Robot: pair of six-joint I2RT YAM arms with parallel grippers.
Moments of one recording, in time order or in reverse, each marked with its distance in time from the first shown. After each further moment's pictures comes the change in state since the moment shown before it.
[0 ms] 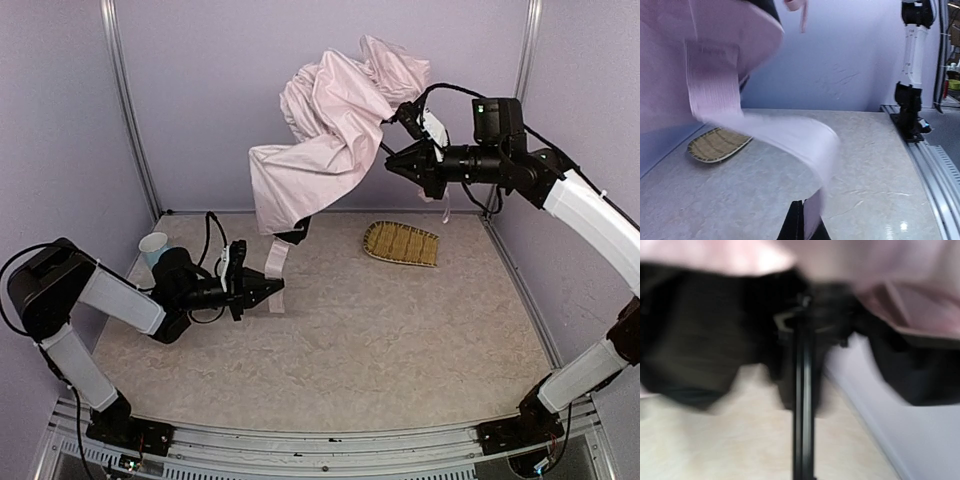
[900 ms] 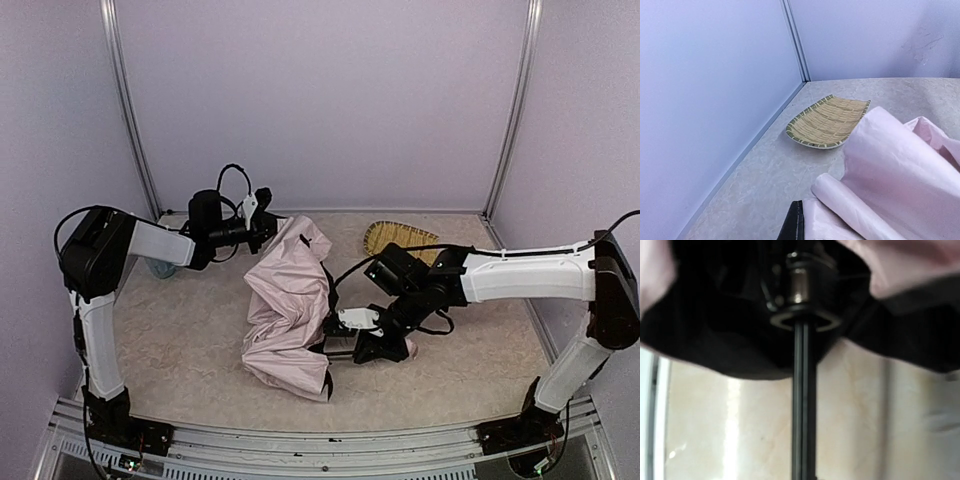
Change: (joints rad) left arm 0.206 0.398 0.714 -0.497 -0.048 0.322; right arm 0.426 0.147 -0.478 -0.207 0.068 -0.121
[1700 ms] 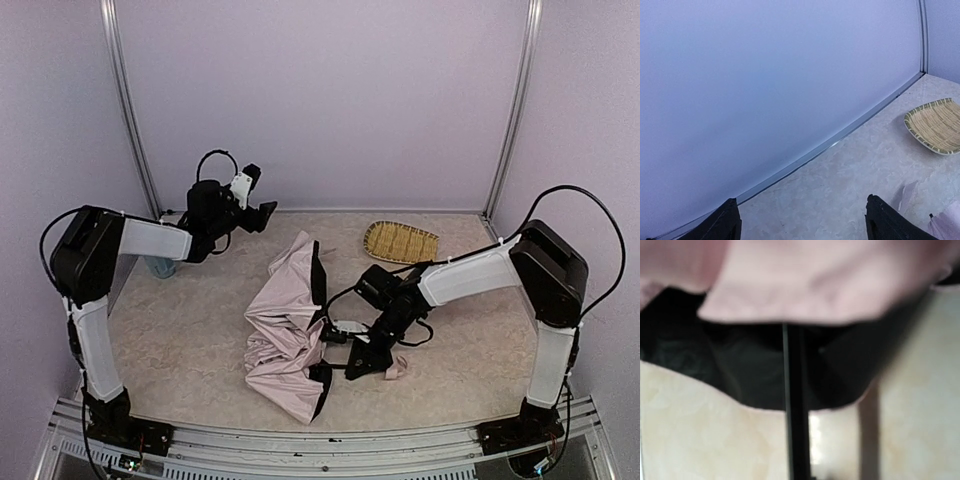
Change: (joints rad) left arm -0.039 -0.019 0.058 -0.071 -0.626 -0.071; right arm -0.104 0.343 -0.003 0.153 -0.272 0.122
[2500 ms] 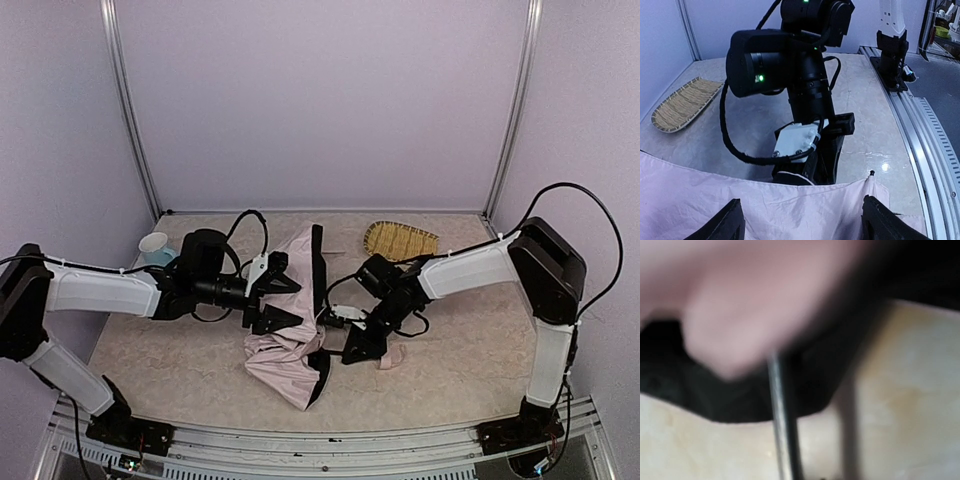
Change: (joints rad) left arm -0.305 -0.546 -0.521 -0.338 0.588 0.086; right arm -0.043 0.021 0.043 0.057 0.077 0.037
